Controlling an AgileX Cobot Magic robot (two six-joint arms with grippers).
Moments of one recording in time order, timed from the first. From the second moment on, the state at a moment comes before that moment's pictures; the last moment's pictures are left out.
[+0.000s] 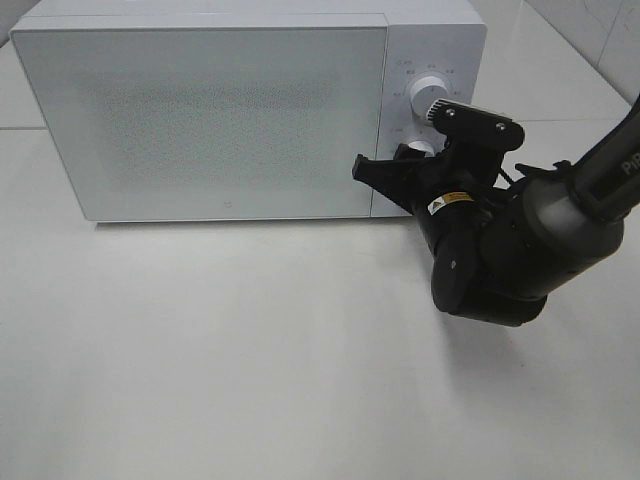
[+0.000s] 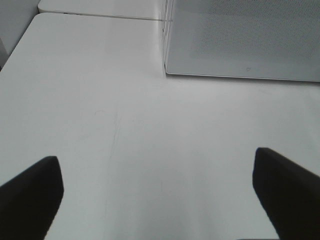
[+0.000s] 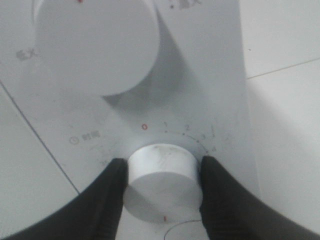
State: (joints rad) left arm 0.03 0.00 -0.52 -0.10 1.08 0.00; right arm 0.61 2.08 -0.79 0.69 -1.18 0.11
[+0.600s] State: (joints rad) left arm 0.03 0.00 -0.52 -0.10 1.08 0.00; right arm 0.60 2.08 -0.78 0.62 -1.18 0.80
